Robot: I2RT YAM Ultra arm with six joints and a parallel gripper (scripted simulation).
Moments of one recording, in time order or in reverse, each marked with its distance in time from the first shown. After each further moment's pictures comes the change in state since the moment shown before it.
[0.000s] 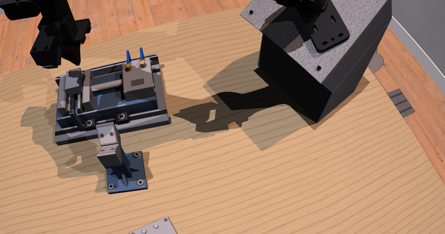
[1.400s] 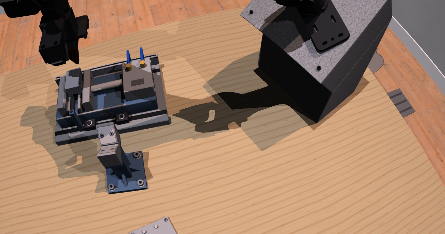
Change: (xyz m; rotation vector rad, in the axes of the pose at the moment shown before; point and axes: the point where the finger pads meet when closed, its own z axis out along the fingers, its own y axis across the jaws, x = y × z) arm 0.002 -0.002 -0.003 0.014 0.005 -0.199
